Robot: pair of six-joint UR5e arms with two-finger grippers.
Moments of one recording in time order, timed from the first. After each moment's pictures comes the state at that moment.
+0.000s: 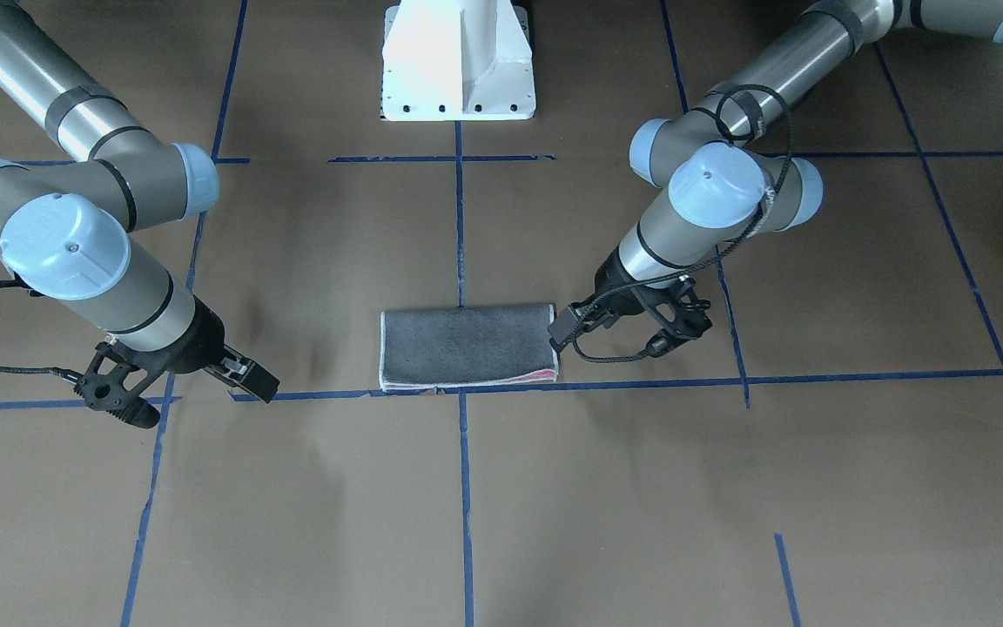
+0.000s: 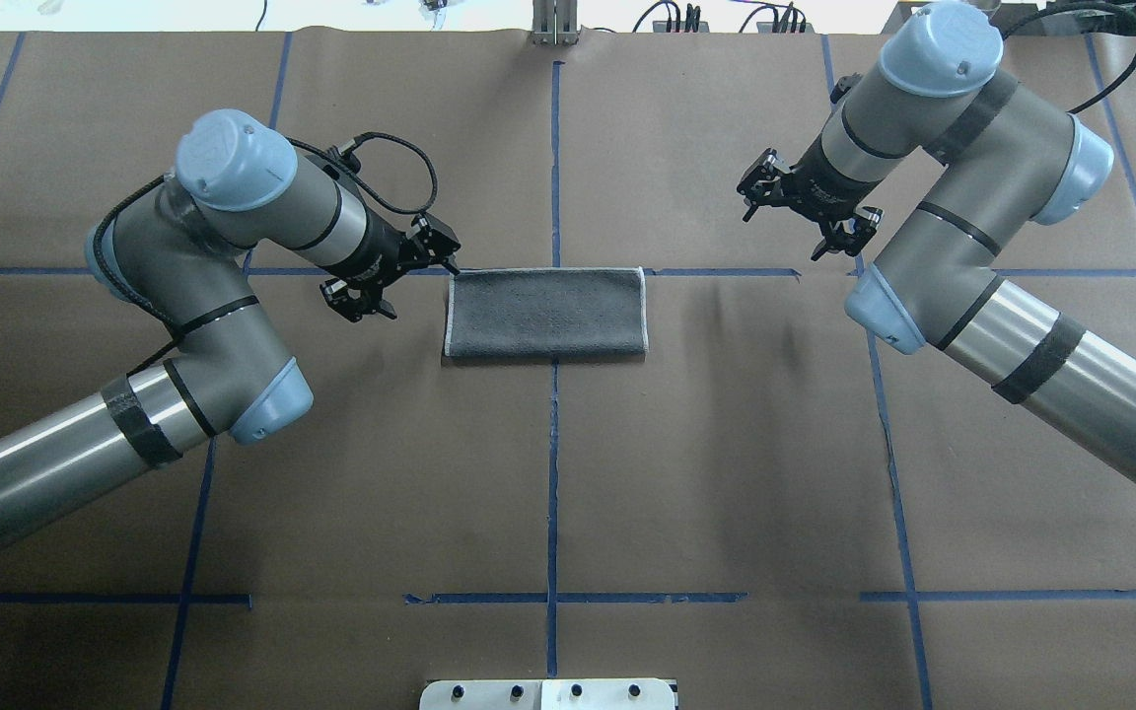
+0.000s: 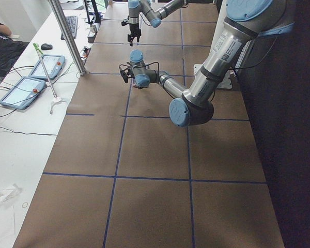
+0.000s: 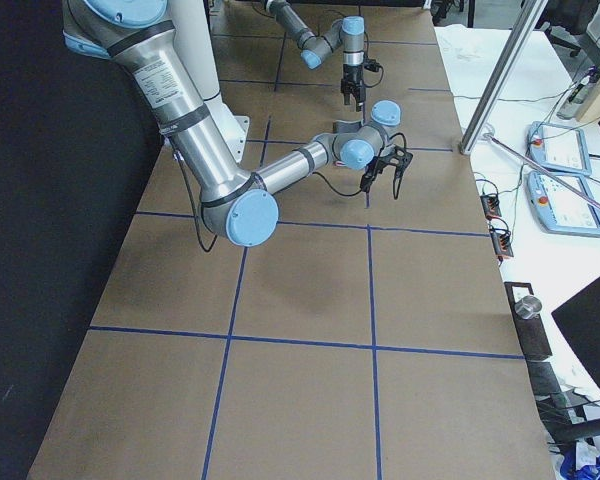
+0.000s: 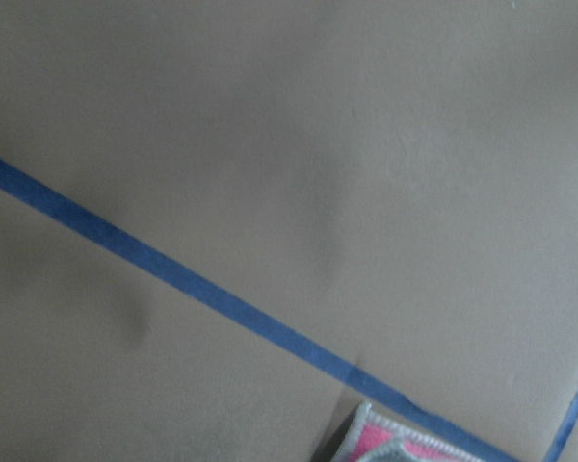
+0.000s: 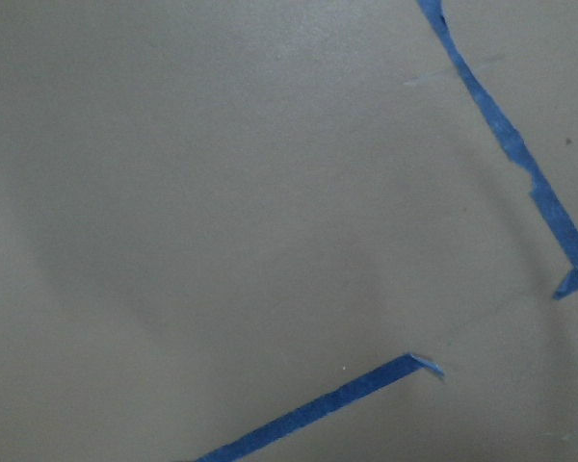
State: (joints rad) left arm -0.69 -2.19 -1.40 -2.17 -2.09 -1.71; right arm 0.89 -1.01 1.43 -1.28 2.17 1.47
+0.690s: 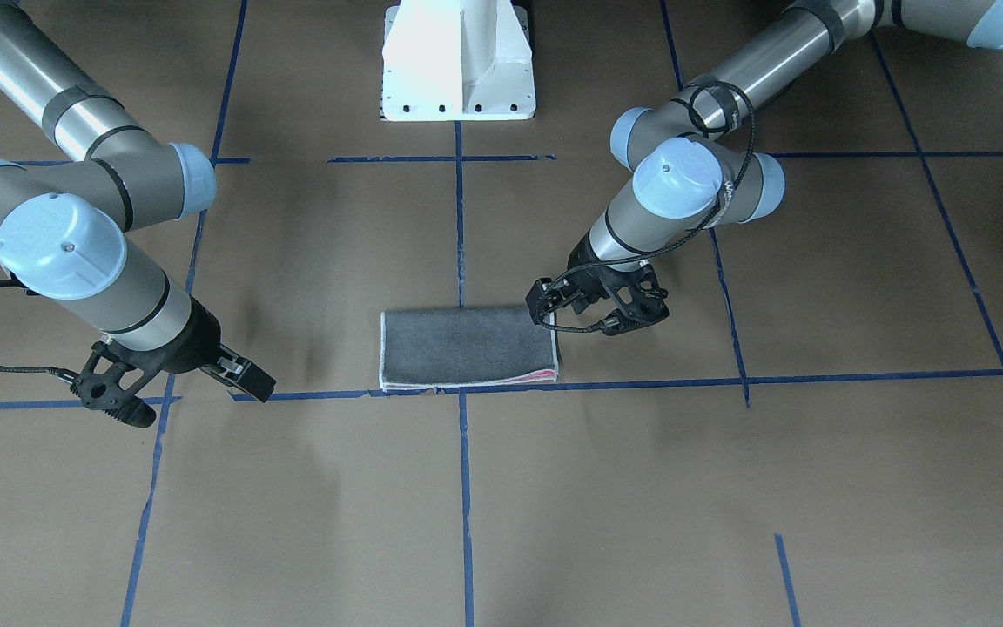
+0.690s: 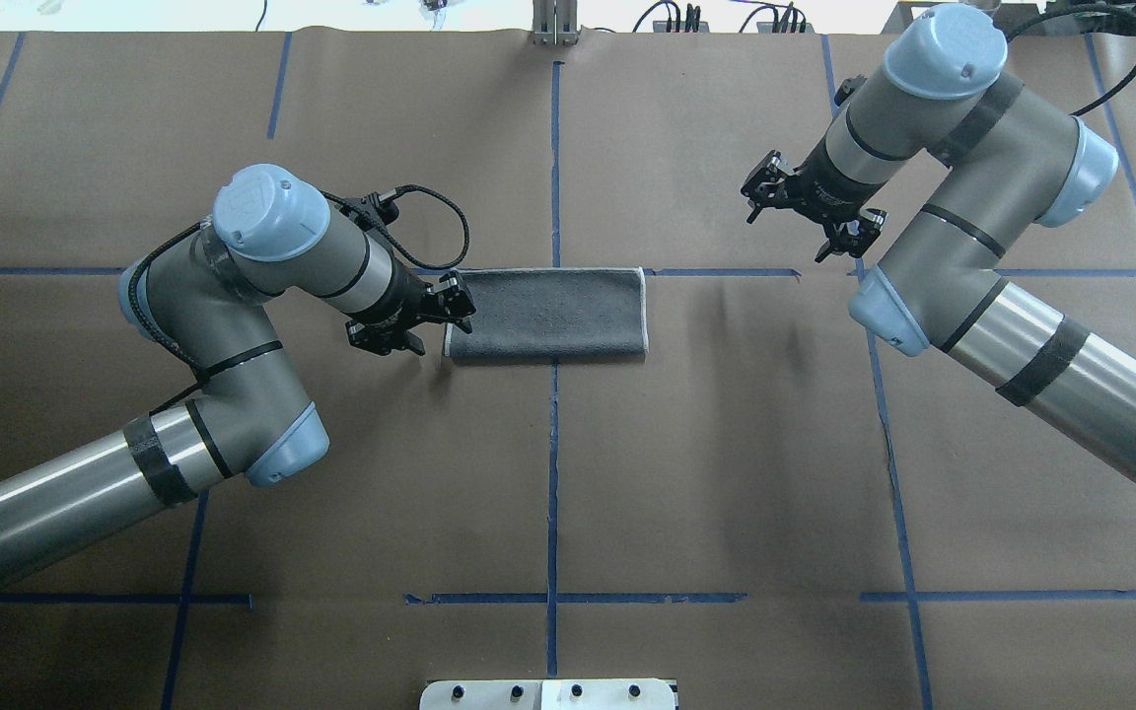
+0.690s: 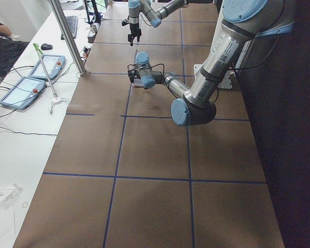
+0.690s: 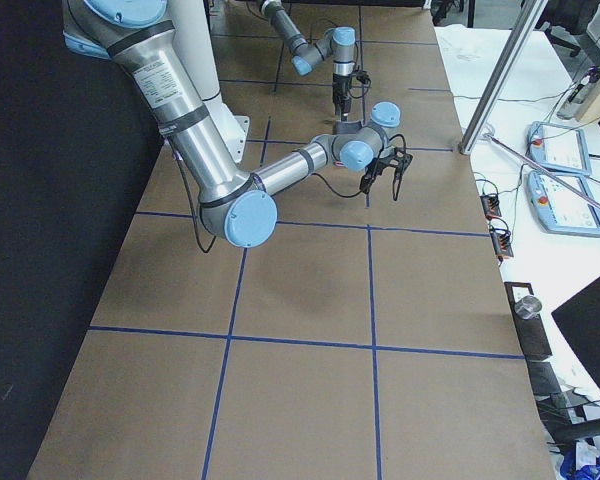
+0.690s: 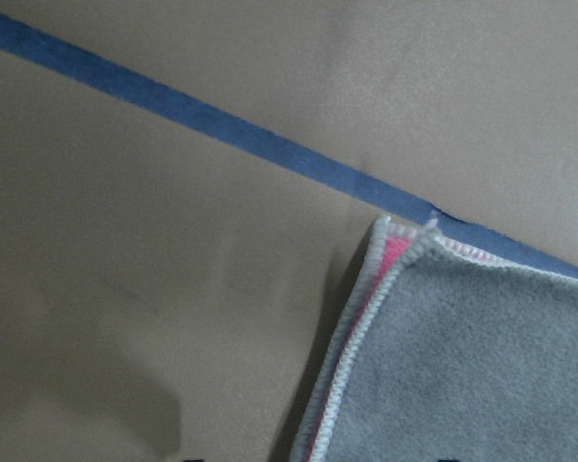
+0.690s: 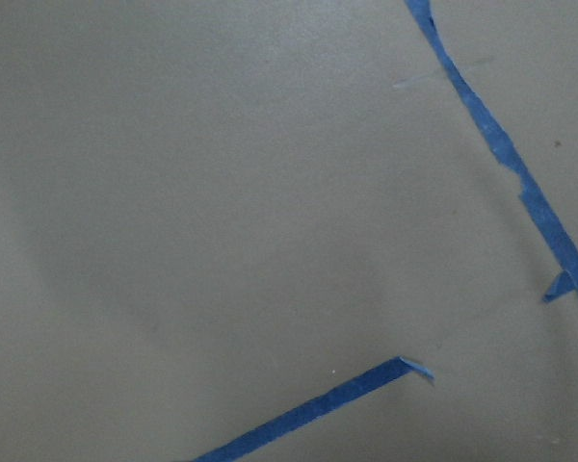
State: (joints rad) left arm -0.65 -2.18 -1.39 -2.17 -2.08 -1.58; right arm 0.89 -1.02 1.44 -1.28 2.17 1.47
